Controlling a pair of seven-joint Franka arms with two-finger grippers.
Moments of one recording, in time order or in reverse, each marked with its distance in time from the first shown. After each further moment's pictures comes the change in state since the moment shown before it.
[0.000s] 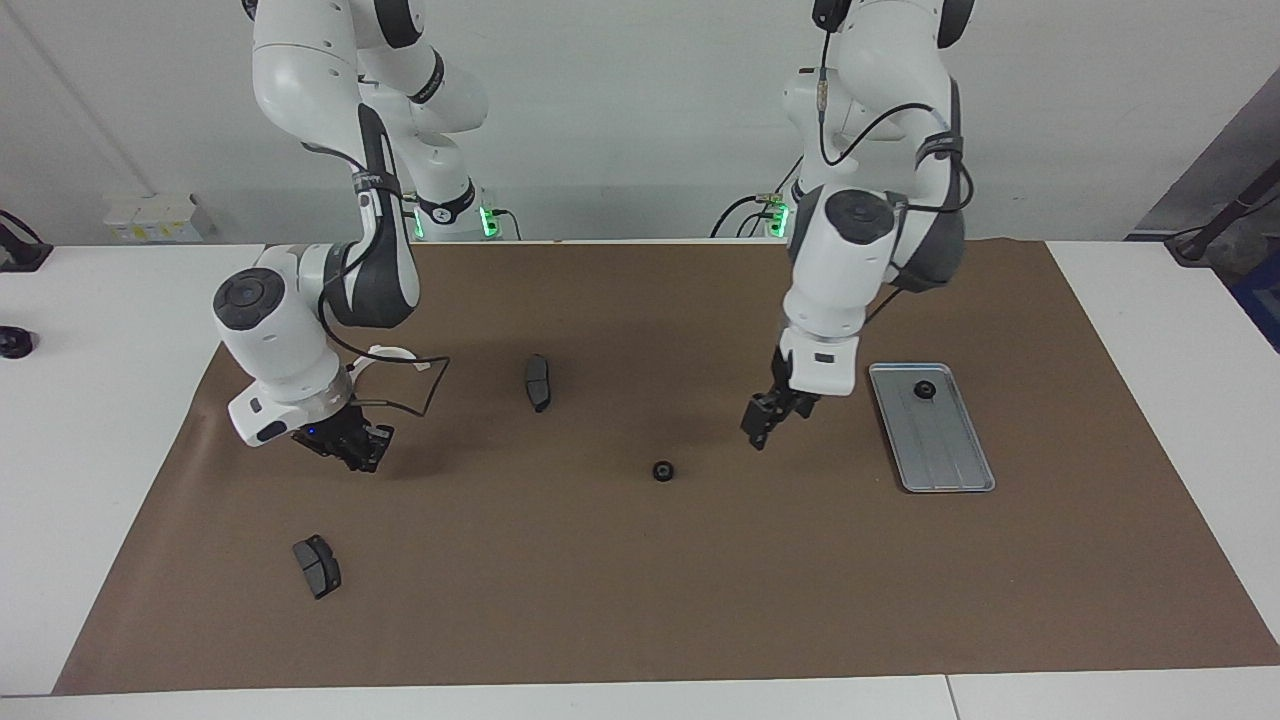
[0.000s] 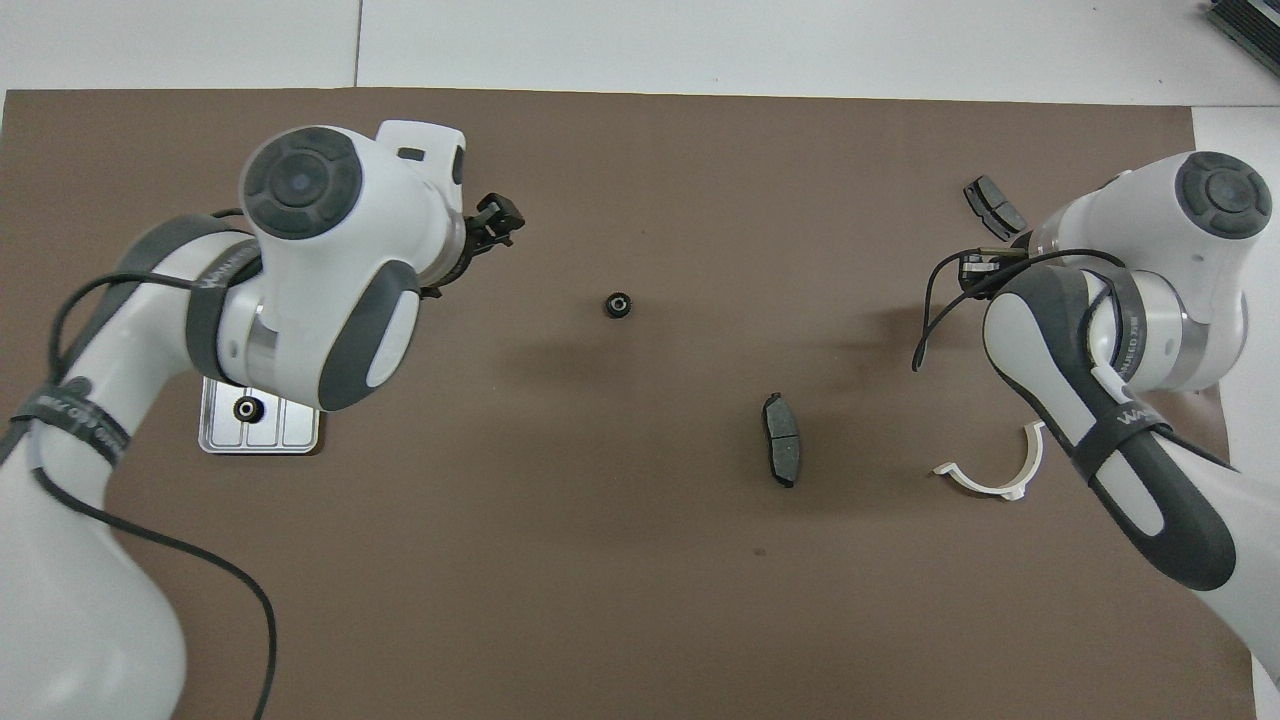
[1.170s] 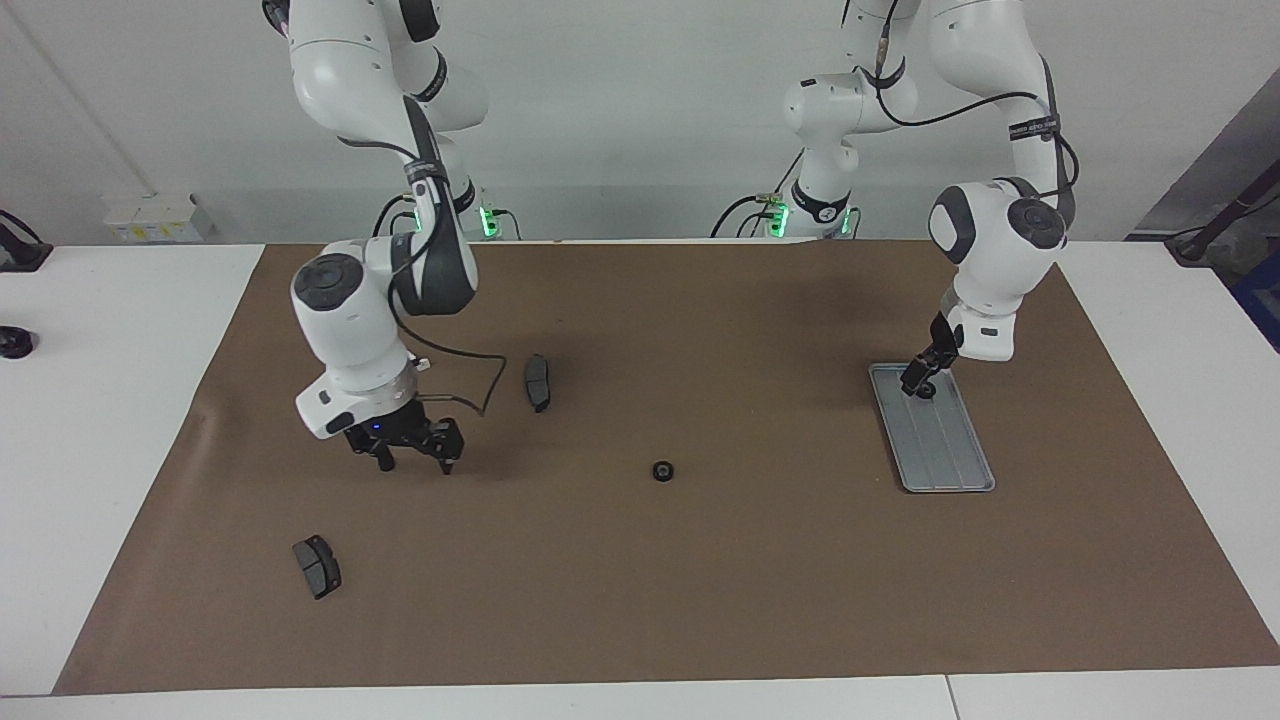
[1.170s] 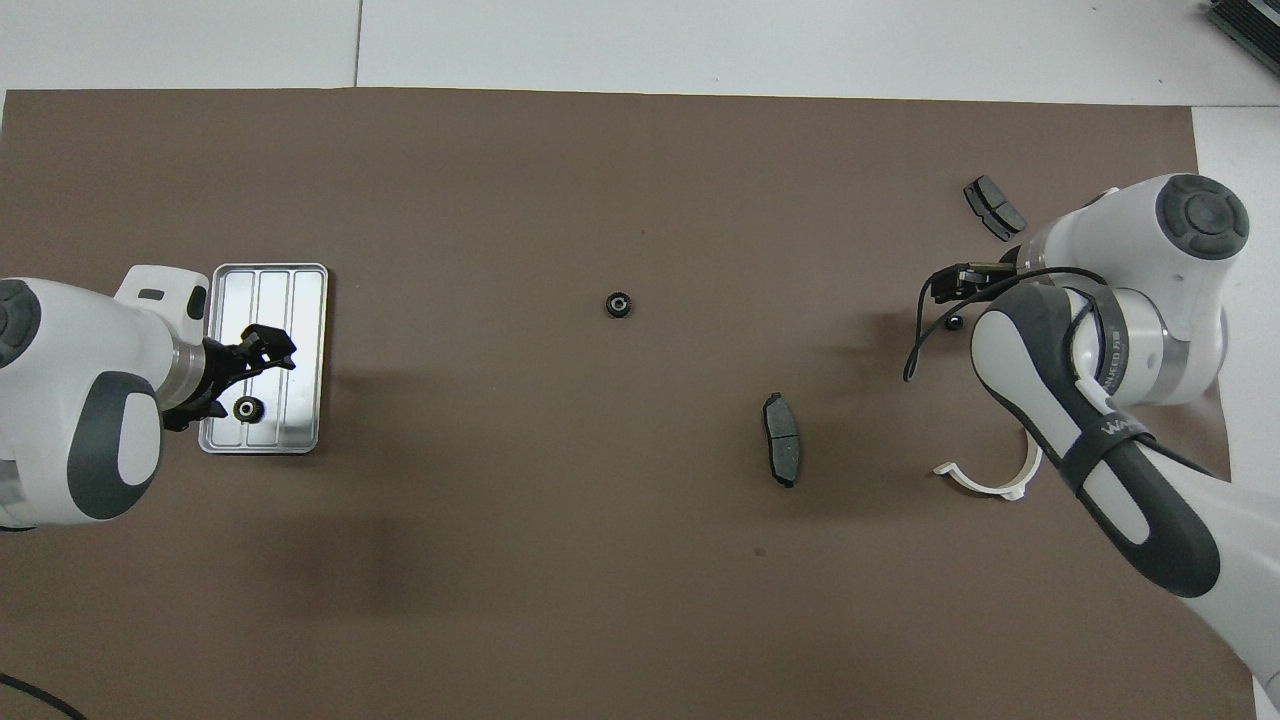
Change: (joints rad) left arm 0.376 -0.246 0.001 -0.634 0.000 0.291 0.402; right arm 0.191 -0.005 0.011 0.032 0.001 0.102 0.181
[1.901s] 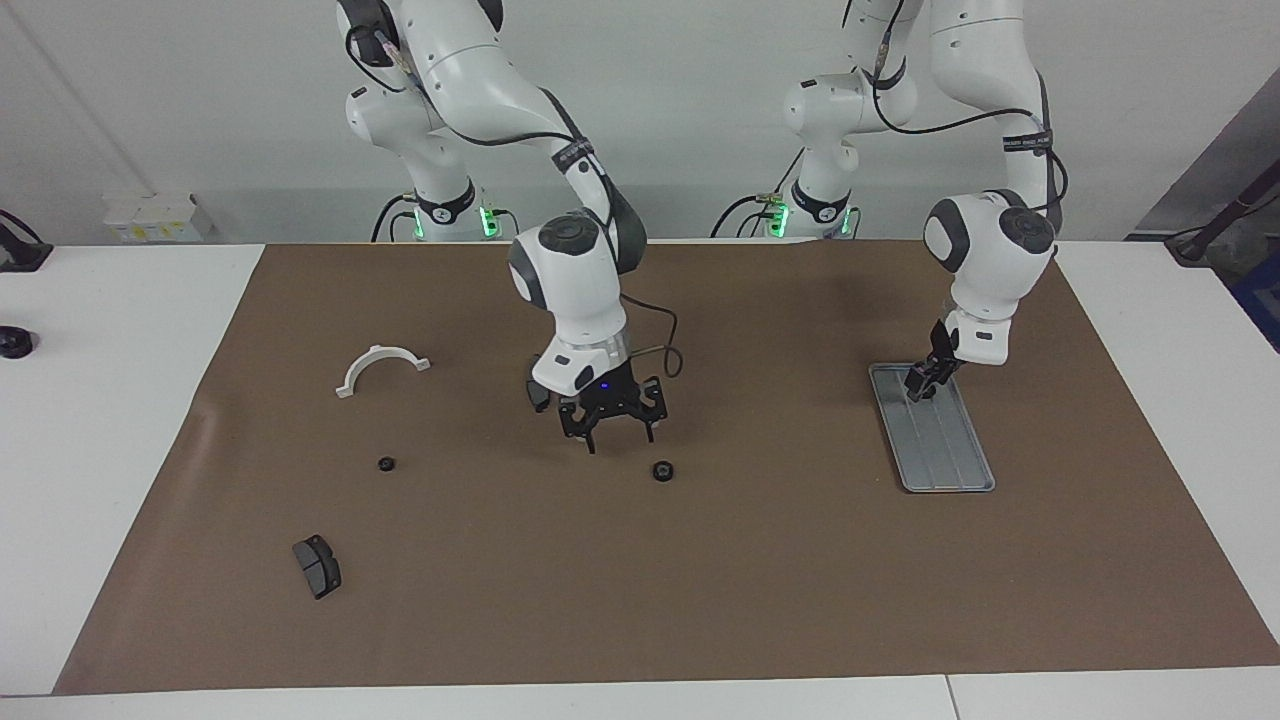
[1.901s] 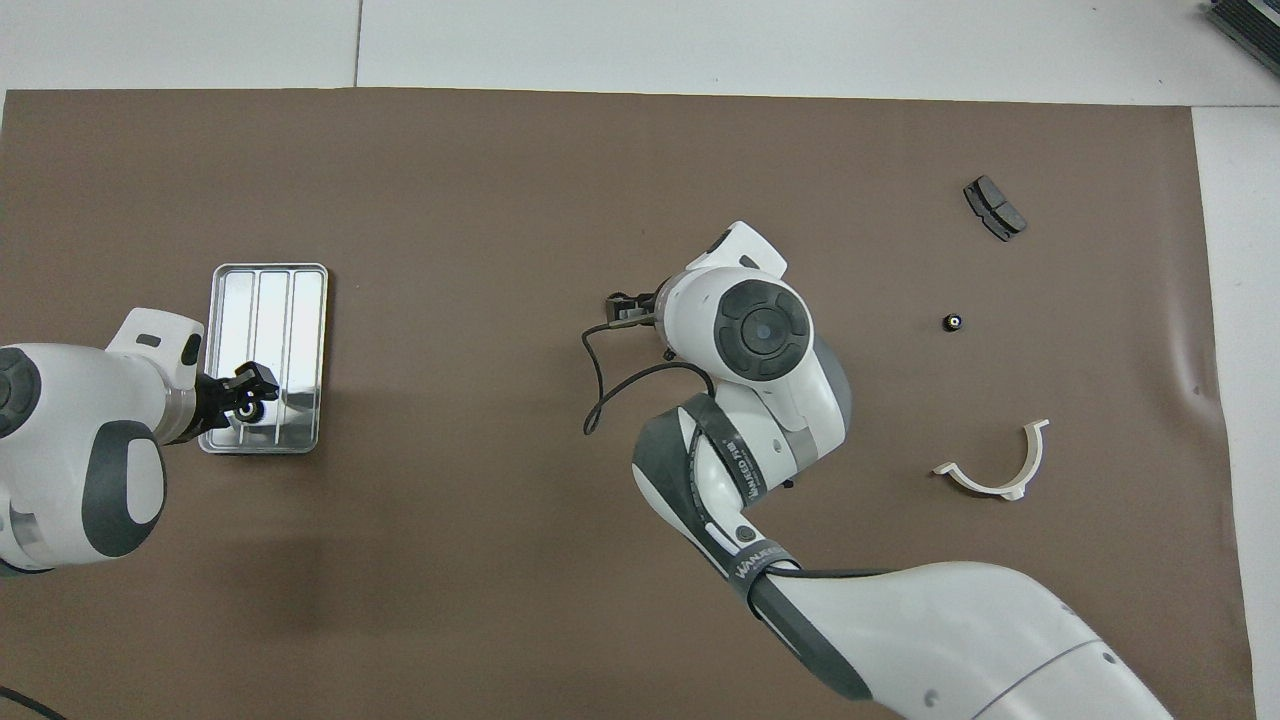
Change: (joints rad) left arm 0.024 0.032 -0.001 -0.054 0.000 0.129 0.076; right arm 0.361 0.148 -0.002 0.065 -0.043 0.215 0.170
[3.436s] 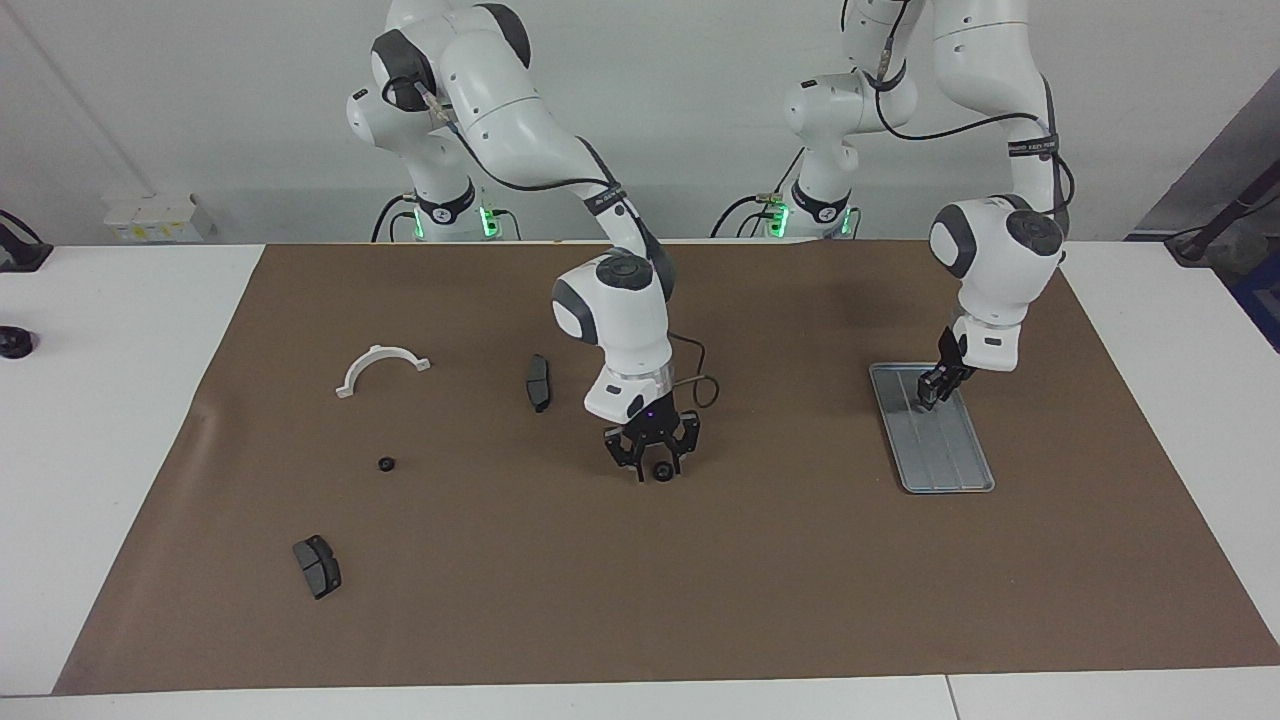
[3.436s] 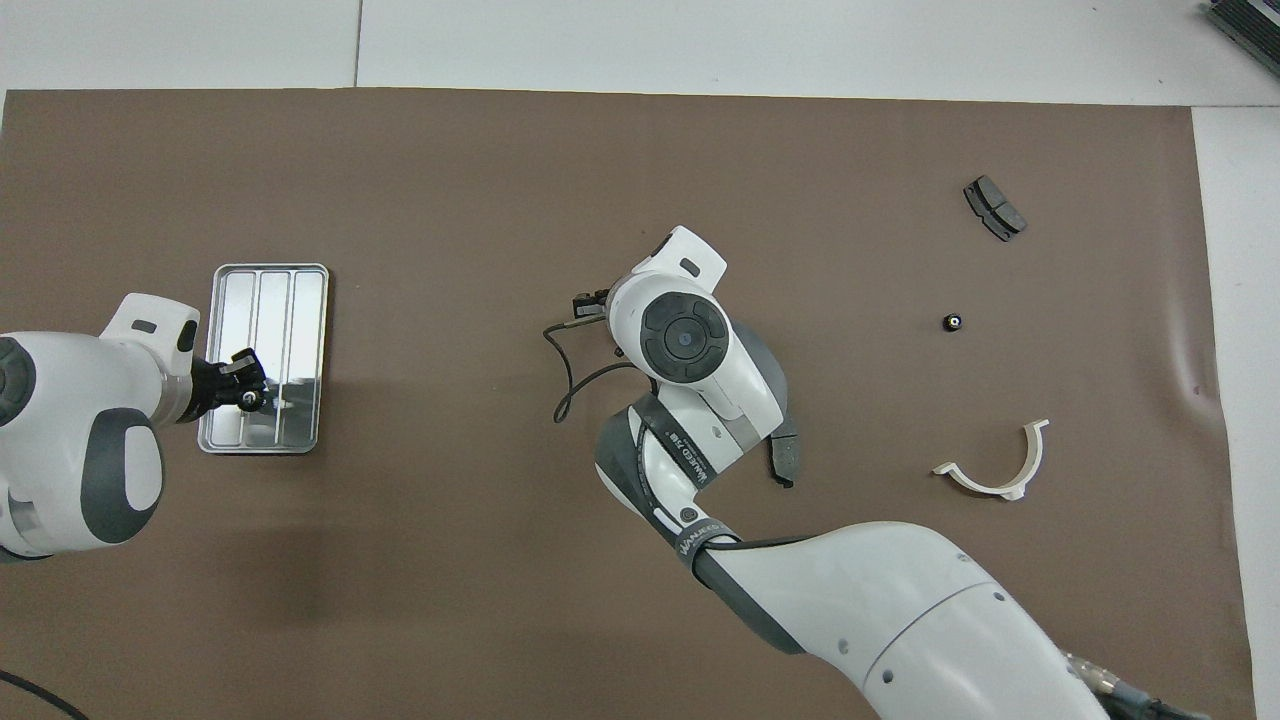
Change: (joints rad) left arm 0.007 0.028 -0.005 0.059 0.001 0.003 0.018; right arm 0.029 0.132 -0.002 0.121 -0.078 0.046 0.074
